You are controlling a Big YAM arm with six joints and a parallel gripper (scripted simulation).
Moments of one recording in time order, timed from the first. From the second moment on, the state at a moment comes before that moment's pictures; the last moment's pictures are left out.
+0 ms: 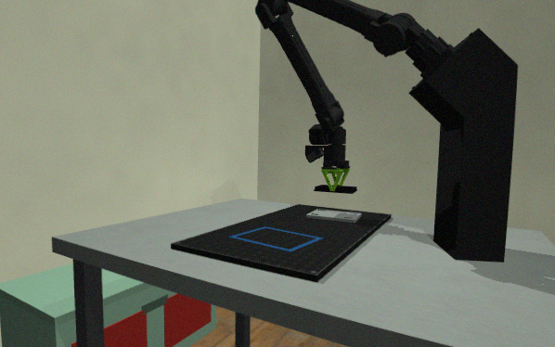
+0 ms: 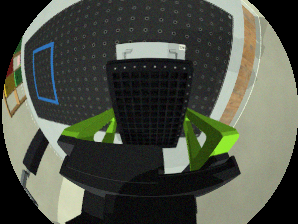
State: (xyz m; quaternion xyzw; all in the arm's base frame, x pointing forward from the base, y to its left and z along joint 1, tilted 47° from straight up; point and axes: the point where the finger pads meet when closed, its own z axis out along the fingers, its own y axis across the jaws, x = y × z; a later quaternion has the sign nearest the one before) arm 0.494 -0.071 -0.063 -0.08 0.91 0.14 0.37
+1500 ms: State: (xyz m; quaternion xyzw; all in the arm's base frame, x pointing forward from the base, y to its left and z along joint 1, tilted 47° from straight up) arm 0.518 -0.062 -0.083 -0.09 0.91 0.14 0.38
